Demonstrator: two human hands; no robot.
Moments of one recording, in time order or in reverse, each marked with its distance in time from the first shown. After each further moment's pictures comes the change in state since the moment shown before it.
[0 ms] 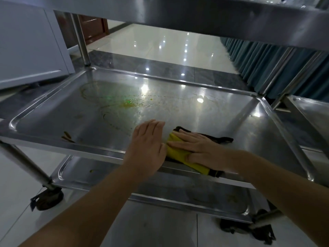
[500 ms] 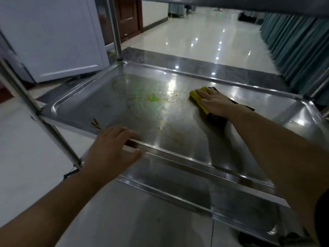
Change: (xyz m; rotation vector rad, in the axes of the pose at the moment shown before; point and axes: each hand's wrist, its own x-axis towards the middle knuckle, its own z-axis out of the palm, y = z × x) left_hand -0.069 -0.068 -0.050 0.062 0.041 -0.215; right_hand 0.124 0.094 -0.052 0.010 0.159 0.383
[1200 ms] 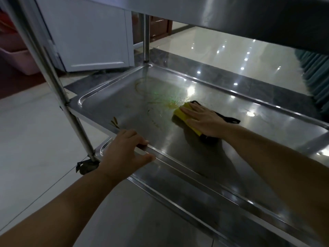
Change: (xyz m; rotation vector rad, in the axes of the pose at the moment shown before) left_hand -0.001 -0.004 0.006 -0.130 0.016 -0.173; right_hand 0.005 -0.080 0.013 -0.128 -0.073 -0.378
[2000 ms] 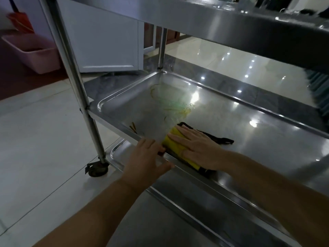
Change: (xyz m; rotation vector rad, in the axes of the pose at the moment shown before) left_hand -0.009 -0.006 0.007 0.009 0.087 -0.022; right_hand -0.024 -0.087 0.017 -0.059 -0.071 -0.223
